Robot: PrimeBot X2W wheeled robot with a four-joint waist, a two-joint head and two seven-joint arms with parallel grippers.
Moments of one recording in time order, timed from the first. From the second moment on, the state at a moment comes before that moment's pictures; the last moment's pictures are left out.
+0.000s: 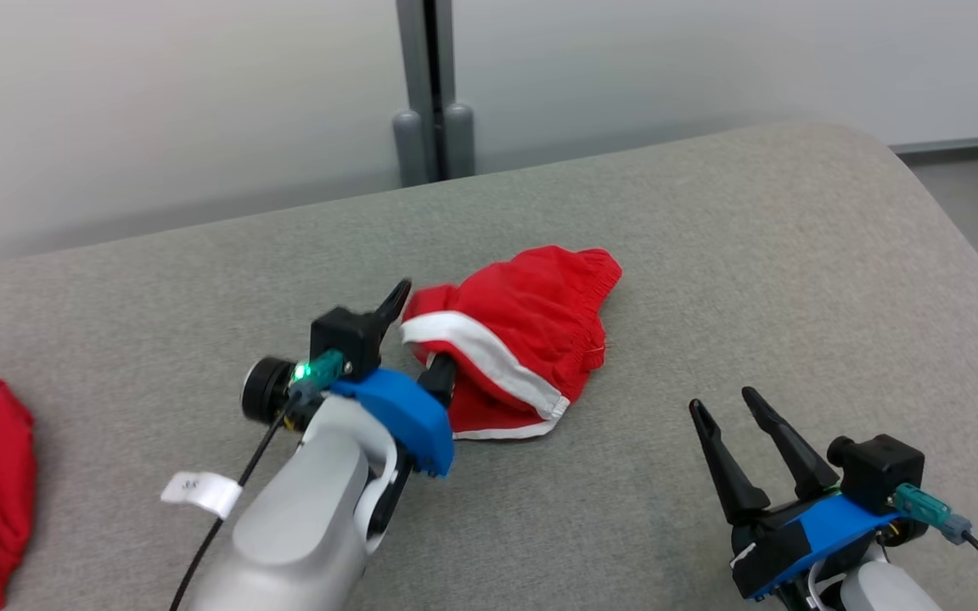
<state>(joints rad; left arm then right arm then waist) -0.63 0.05 -0.62 0.85 -0.52 -0.09 -0.26 -0.20 -0.24 0.34 0.37 0.47 0.13 -0.26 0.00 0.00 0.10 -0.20</state>
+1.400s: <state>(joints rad) 0.02 0.05 -0.07 0.40 -0.24 -0.05 -0.26 -0.12 -0.20 0.34 0.43 0.44 0.13 -0.26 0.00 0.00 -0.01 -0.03</state>
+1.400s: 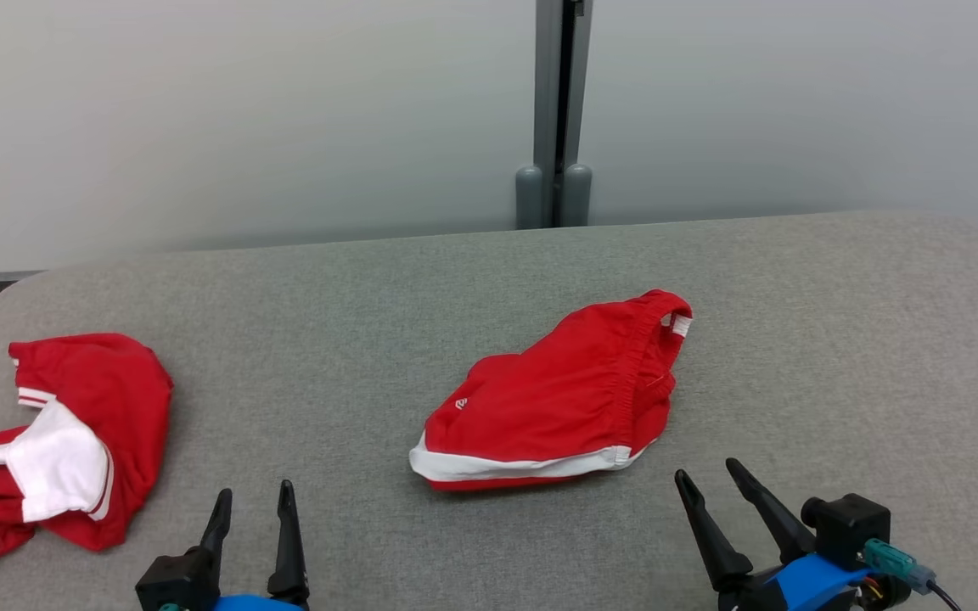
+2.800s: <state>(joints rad) -0.07 0.05 -0.19 0.42 -0.32 -0.02 -0.26 -0.35 -0.32 0.50 0.34 0.49 0.13 -0.26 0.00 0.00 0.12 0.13</state>
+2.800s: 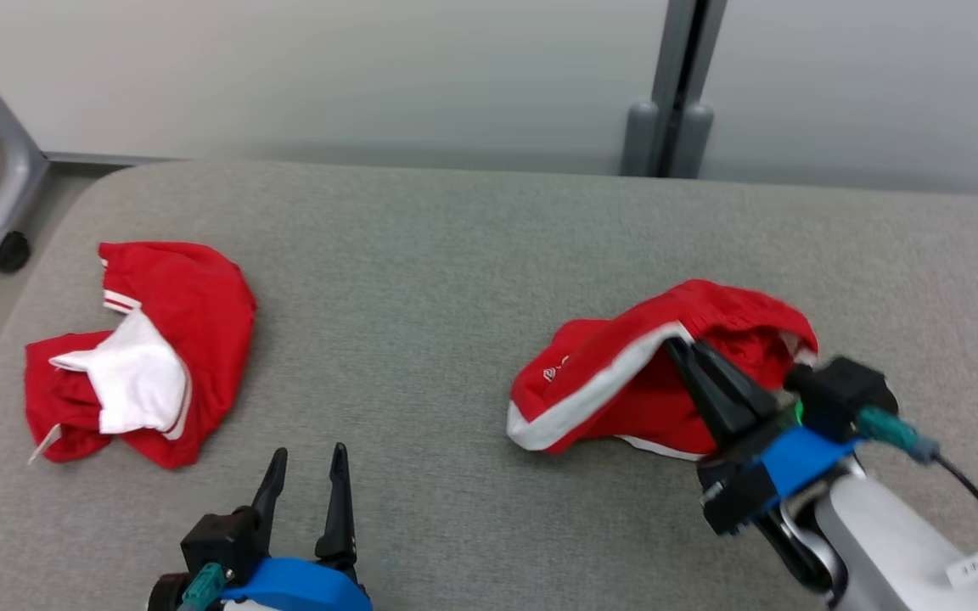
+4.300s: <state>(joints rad) 0.01 0.05 -0.16 0.46 -0.29 -0.02 -0.26 -0.33 -0.41 0.41 0.67 0.53 0.13 -0.26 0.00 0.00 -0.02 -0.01</state>
